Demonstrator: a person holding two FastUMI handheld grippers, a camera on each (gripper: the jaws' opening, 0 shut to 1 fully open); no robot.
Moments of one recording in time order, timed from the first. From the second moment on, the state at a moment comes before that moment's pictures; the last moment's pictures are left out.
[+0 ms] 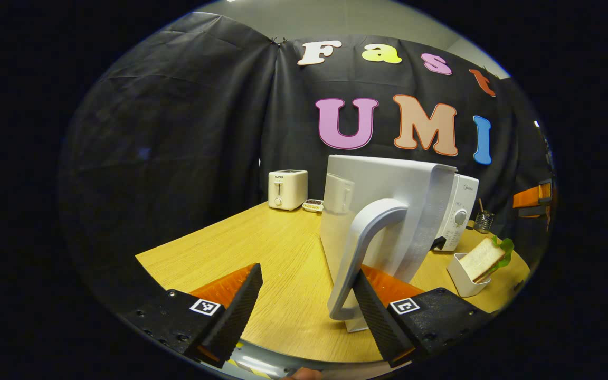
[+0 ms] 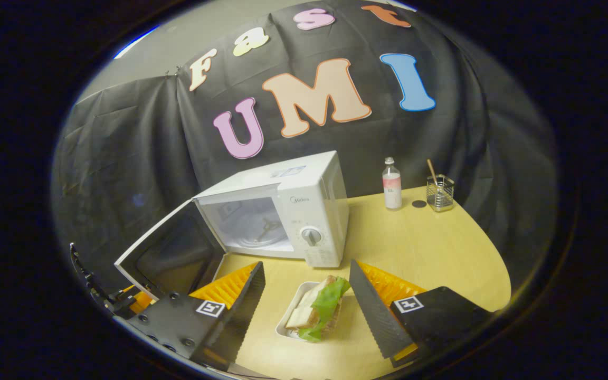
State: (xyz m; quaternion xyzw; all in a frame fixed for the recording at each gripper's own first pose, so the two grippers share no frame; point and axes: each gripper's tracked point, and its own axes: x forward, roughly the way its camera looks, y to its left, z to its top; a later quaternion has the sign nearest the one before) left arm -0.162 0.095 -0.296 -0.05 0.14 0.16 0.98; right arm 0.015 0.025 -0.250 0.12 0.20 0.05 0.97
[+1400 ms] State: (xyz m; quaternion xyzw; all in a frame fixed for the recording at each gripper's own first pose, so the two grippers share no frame) left arm -0.214 0.260 -0.184 0.03 0.02 0.37 0.93; right arm 0.001 0.042 -0.351 0.24 0.43 0.05 0.87
